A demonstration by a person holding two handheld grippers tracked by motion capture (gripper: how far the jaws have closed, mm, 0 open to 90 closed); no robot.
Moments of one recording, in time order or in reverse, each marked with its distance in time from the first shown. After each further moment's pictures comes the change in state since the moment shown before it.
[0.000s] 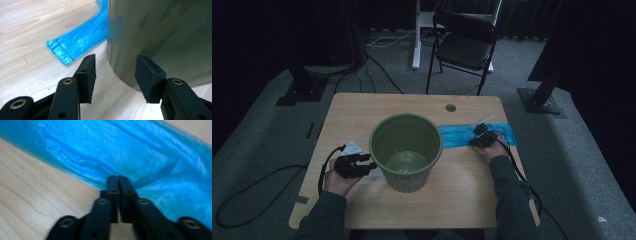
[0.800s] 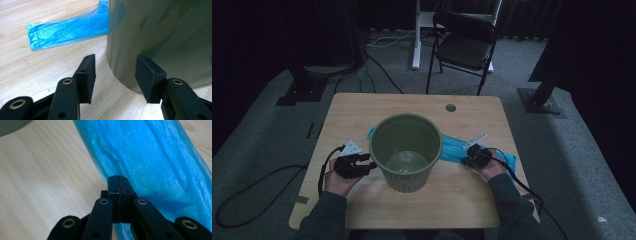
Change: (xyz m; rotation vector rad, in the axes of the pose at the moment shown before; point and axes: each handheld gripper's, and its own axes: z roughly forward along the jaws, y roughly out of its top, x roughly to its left) left arm -0.001 0.000 0.000 -0.017 -0.001 -0.008; right arm 0.073 -0.037 -0.025 -0.015 0.121 -0.192
